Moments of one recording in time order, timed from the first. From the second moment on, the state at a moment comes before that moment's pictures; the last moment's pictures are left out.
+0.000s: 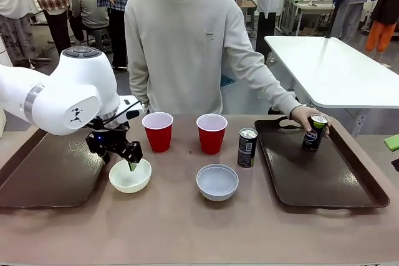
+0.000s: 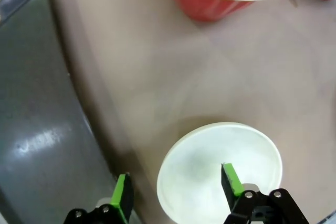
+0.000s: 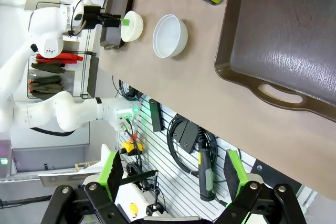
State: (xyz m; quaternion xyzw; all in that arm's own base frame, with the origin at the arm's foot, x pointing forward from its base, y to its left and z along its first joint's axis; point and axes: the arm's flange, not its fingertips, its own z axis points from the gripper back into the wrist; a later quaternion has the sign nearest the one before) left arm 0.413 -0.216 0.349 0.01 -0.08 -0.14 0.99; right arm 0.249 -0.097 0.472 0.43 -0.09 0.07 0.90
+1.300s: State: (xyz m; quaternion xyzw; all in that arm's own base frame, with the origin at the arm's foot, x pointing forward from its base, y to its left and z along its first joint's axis) left arm 0.421 -0.211 0.349 -0.01 -0.04 -0.12 0.99; right arm 0.249 -0.097 0.472 0.43 -0.09 0.07 0.90
